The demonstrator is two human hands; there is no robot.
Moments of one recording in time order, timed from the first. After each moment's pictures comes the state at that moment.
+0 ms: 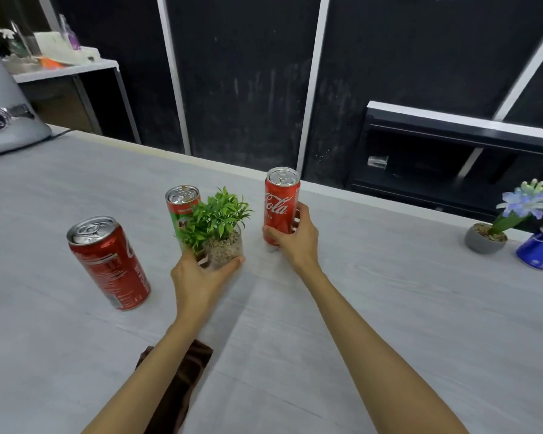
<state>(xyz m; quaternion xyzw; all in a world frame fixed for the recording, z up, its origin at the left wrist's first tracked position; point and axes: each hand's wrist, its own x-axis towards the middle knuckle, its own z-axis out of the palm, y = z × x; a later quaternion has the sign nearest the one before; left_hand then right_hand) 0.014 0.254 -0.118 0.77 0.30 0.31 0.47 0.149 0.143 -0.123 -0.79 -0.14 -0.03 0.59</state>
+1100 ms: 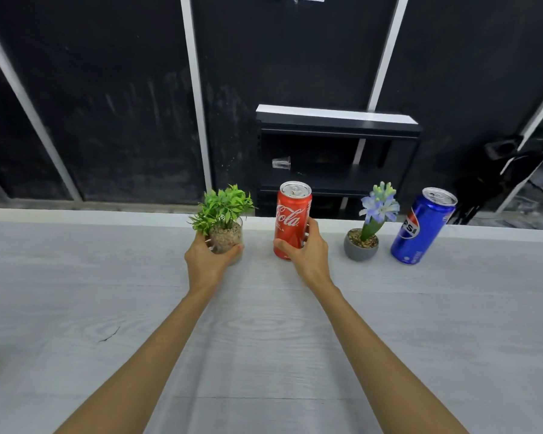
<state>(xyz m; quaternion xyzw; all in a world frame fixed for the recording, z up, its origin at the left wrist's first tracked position) 0.265 0.091 -0.132 0.79 0.16 0.21 0.55 0.291 -0.078 -0.131 -0.82 0.02 -0.09 0.56</state>
